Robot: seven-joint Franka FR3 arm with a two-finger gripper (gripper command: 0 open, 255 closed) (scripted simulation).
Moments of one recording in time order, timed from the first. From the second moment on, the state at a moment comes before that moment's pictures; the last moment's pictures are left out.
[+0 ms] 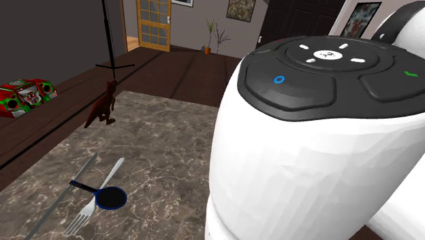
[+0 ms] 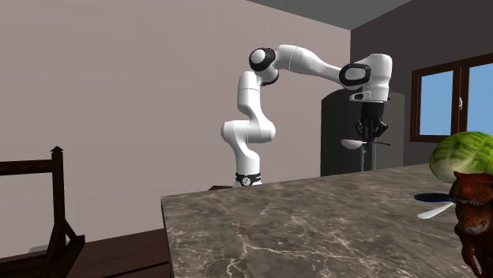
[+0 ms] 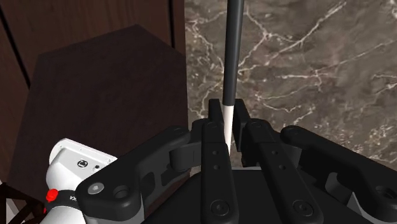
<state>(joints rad) 0.07 -0.25 1.25 -2.08 0.31 1.88 2.18</state>
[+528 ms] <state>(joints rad) 0.01 -0.17 1.35 -2.16 0.26 2.00 2.22</state>
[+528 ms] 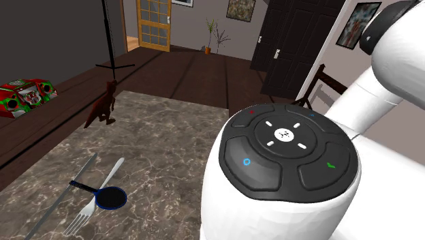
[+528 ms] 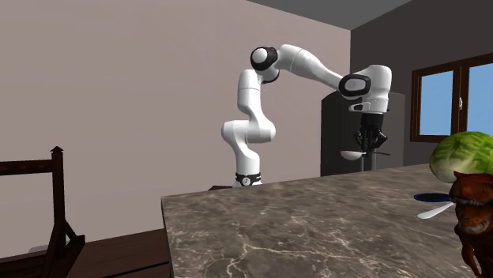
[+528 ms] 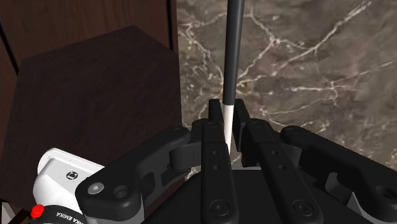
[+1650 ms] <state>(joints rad) -0.40 -0.17 1.78 -2.22 0.27 2.14 2.21</state>
